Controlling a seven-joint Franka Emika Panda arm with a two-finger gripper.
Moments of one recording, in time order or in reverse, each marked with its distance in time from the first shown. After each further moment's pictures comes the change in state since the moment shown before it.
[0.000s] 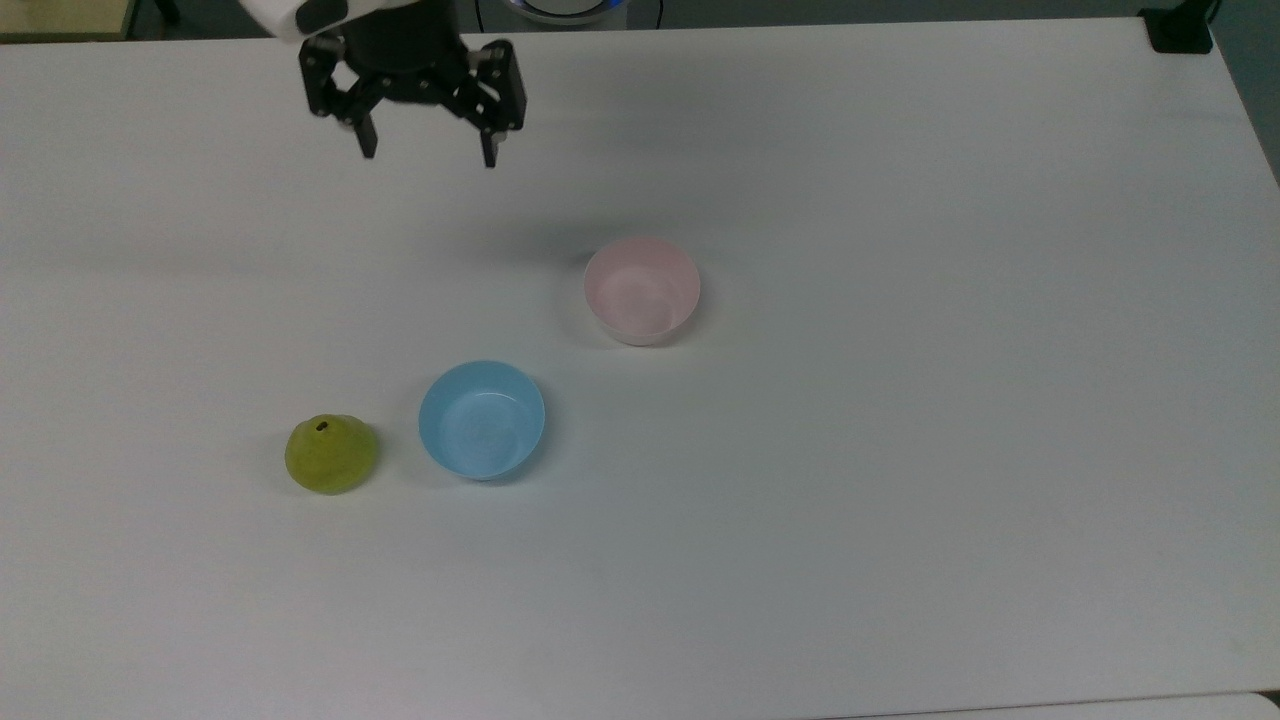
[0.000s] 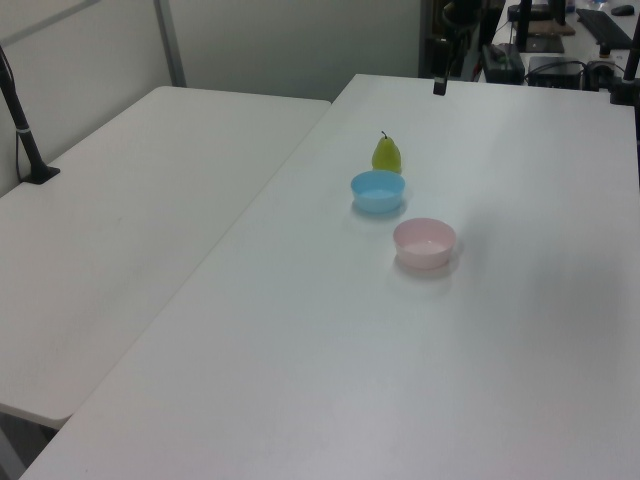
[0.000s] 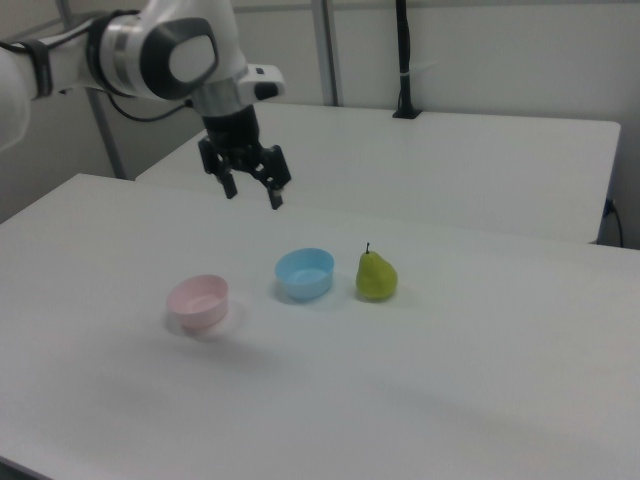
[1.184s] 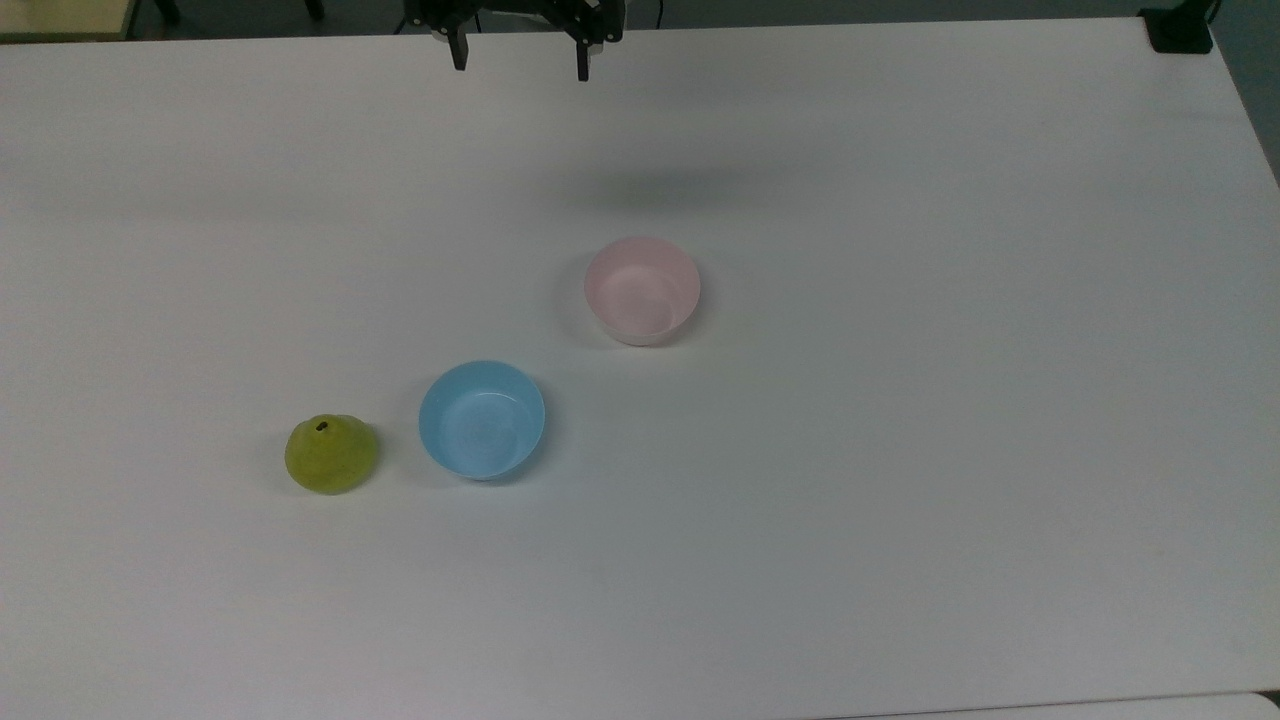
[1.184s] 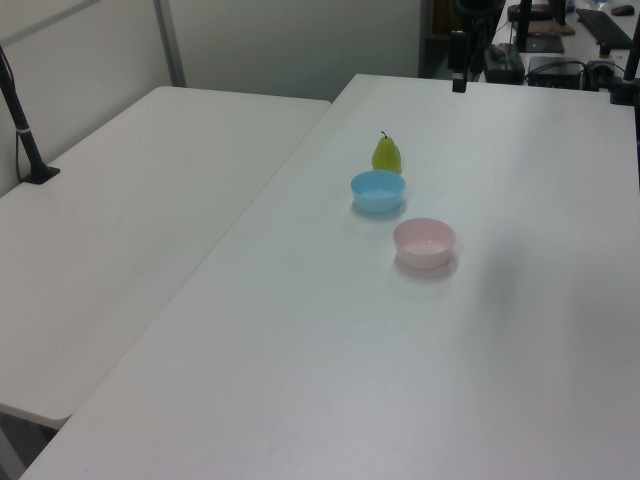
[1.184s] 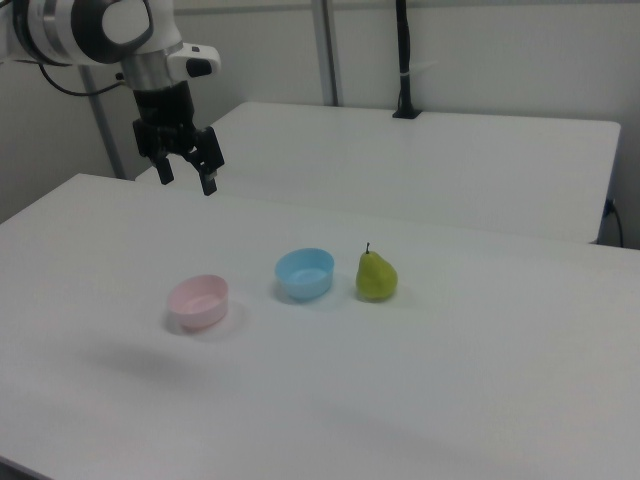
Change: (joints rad) arm 0.106 -0.105 0.018 0.001 0.000 -0.200 0.148
